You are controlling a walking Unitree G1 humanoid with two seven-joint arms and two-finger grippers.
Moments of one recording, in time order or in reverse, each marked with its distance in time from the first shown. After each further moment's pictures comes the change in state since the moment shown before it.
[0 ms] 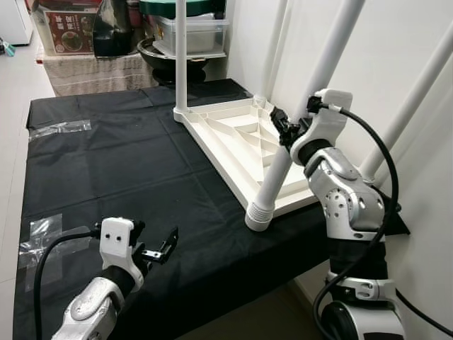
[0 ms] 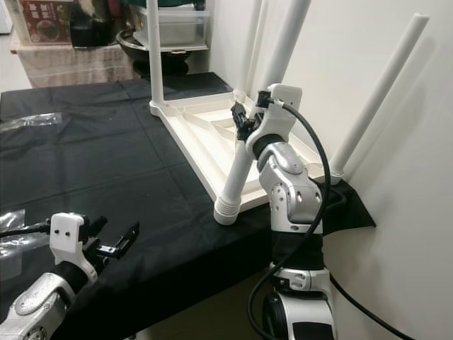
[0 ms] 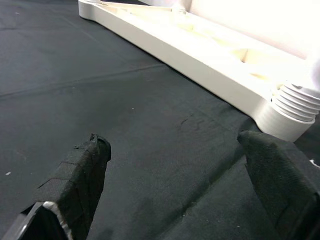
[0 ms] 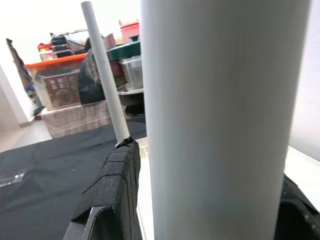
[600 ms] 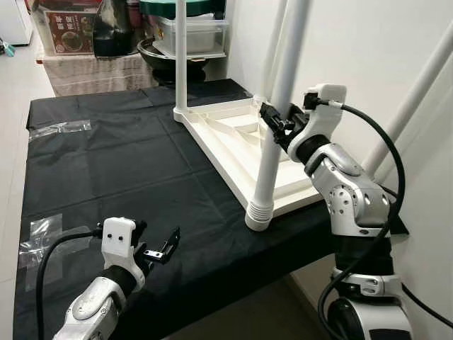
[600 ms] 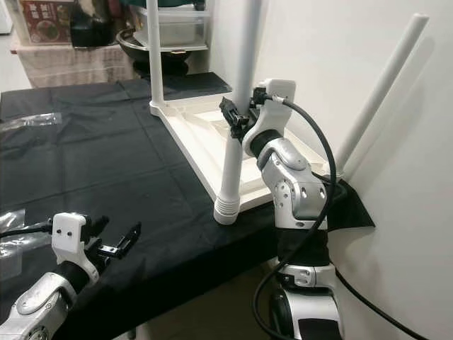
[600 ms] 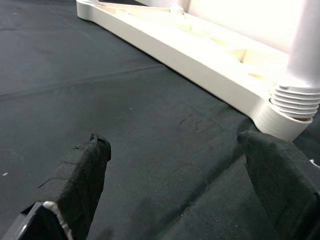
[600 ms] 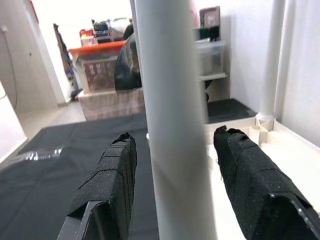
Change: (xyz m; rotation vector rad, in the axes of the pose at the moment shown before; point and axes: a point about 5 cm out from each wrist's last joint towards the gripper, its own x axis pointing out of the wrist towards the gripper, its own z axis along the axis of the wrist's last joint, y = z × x) left arm 0.001 -0.001 -0.001 0.001 -0.003 -0.005; right arm 0.002 0.003 -0.001 -0.023 0.032 0.172
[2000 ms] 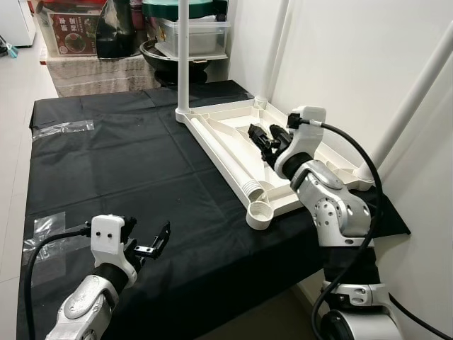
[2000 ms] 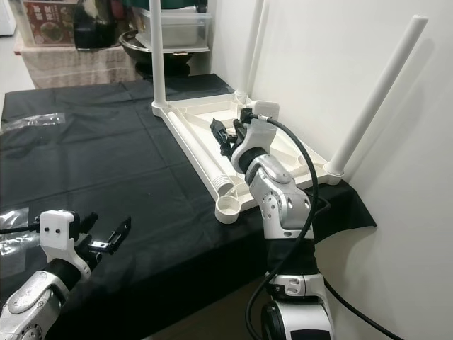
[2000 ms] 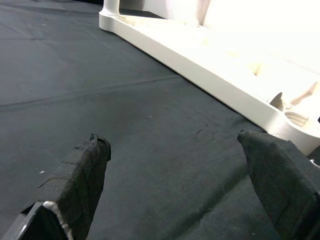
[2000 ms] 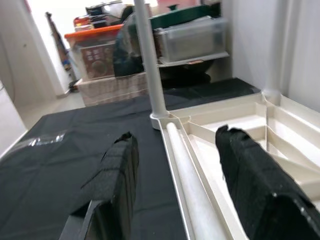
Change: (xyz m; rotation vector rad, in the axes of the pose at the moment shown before) left arm -0.002 0.010 0.006 -0.018 -0.038 0.055; right arm 0.000 0.016 -0.028 0.012 0.031 -0.011
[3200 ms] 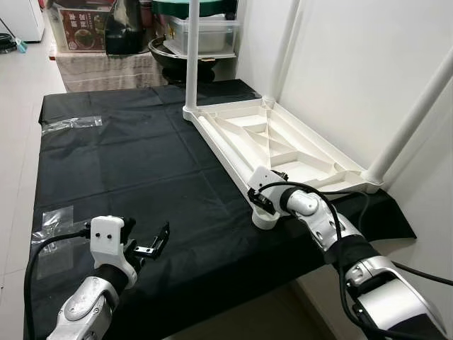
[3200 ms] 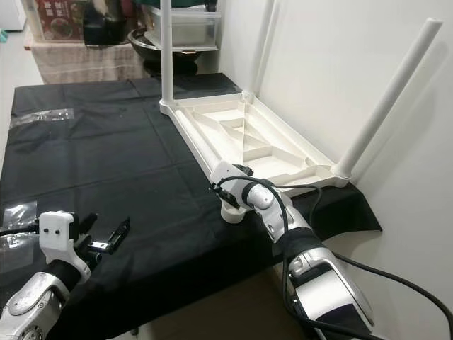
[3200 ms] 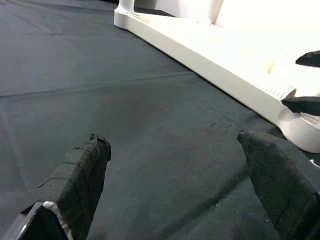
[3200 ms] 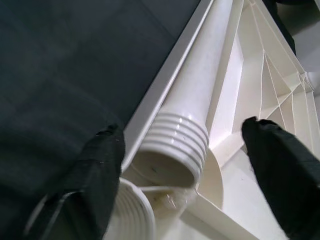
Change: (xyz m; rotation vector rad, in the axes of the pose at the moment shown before) left arm -0.003 0.001 -0.001 0.012 0.004 0.020; right arm 0.005 -0.051 -0.097 -0.952 0.478 0.236
